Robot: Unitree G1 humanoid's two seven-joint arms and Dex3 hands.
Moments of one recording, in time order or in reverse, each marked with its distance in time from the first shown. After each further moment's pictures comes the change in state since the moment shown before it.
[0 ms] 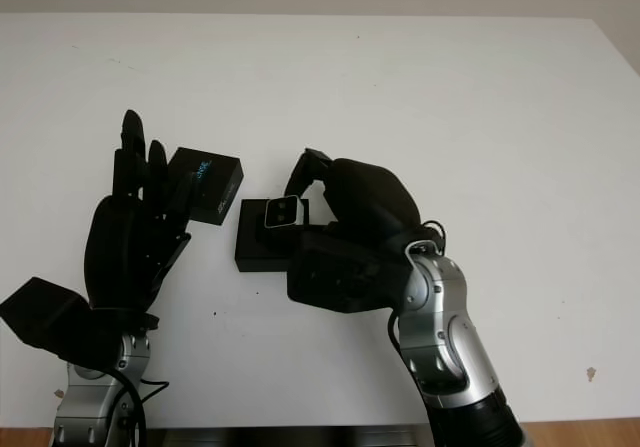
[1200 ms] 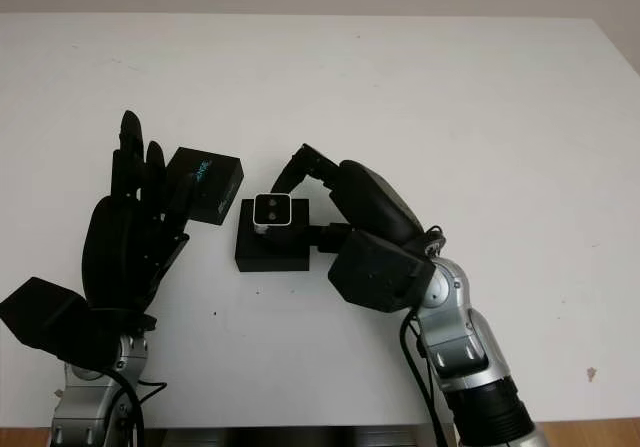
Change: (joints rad) left arm 0.005 0.000 0.006 -0.001 0.010 0.005 0.004; right arm -0.003 -0.053 -0.041 0.195 0.356 -0.361 -0.076
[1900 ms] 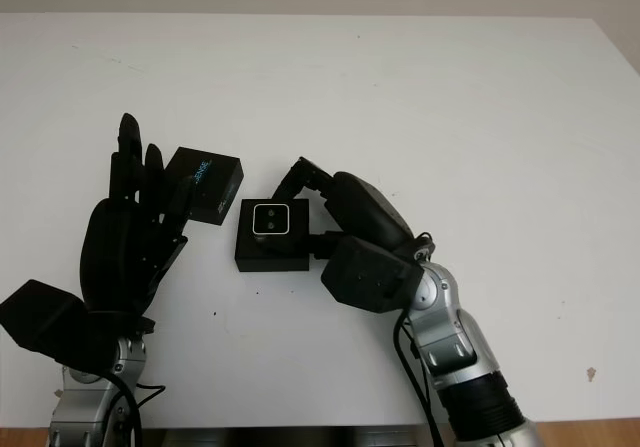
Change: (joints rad) left arm 0.011 0.000 0.002 -0.014 0.000 0.008 -0.005; right arm -0.022 0.007 0.033 0.122 -0.018 -0.017 -0.046
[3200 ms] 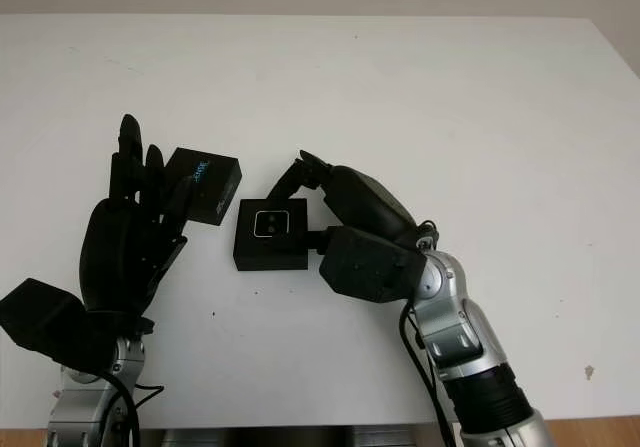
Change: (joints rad) left arm 0.001 0.003 0.004 -0.007 -0.020 0.014 -0.011; right arm -0.025 -0.040 0.002 -0.074 -0.030 0.087 0.090
